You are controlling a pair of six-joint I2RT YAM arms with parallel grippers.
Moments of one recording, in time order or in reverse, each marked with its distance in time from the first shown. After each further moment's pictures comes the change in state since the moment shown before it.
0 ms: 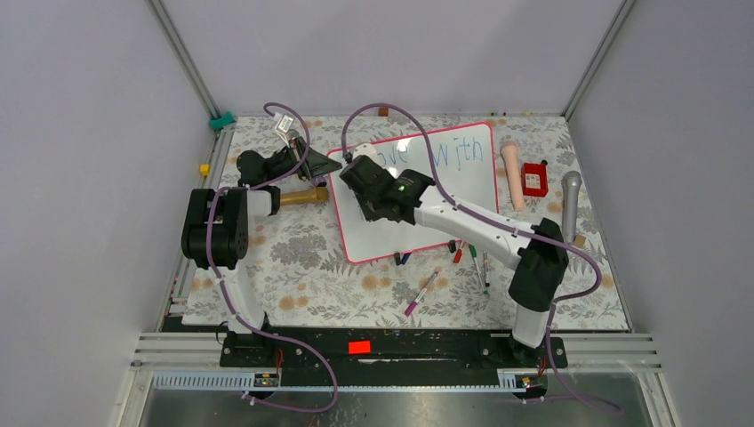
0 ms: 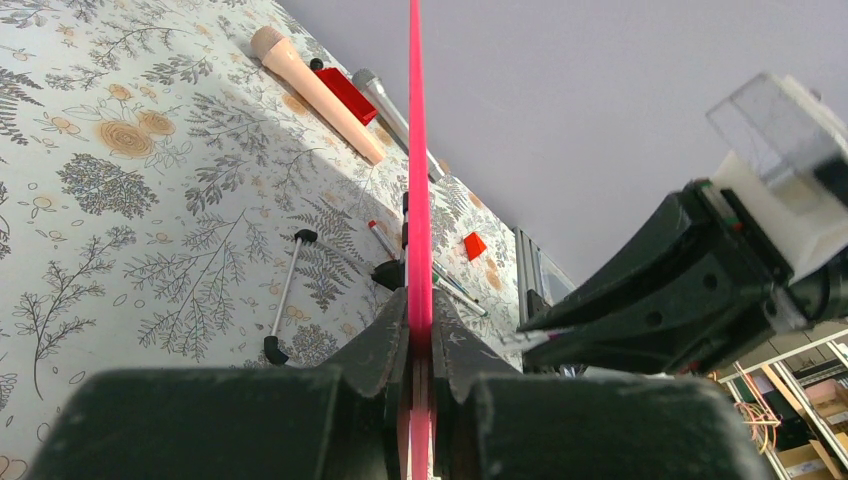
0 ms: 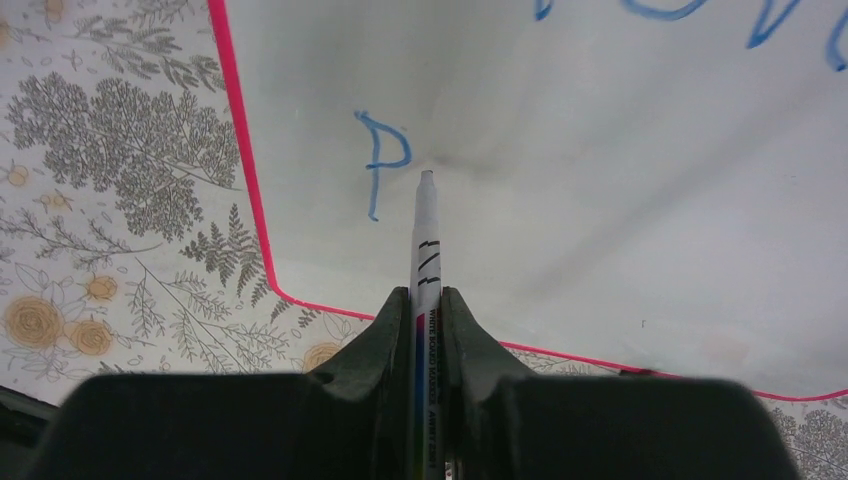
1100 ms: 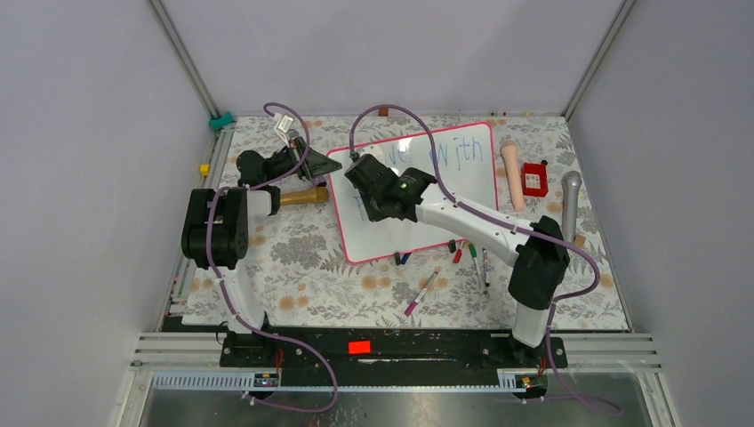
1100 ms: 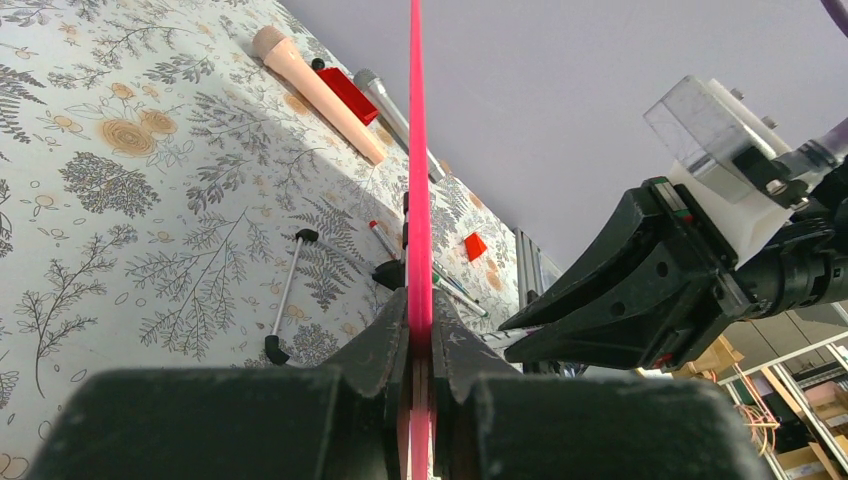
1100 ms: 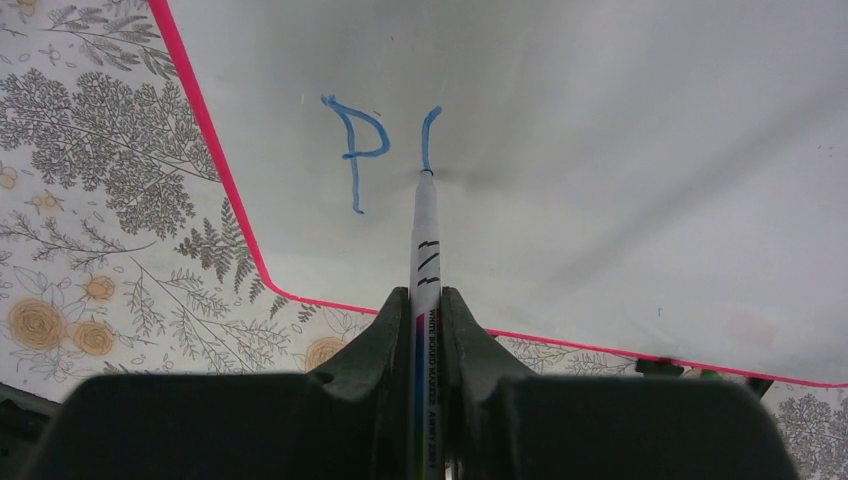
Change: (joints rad) left arm 0.000 0.000 0.000 -0.003 -0.001 0.000; right arm -0.045 -0.006 -0.026 0.007 -0.037 0.047
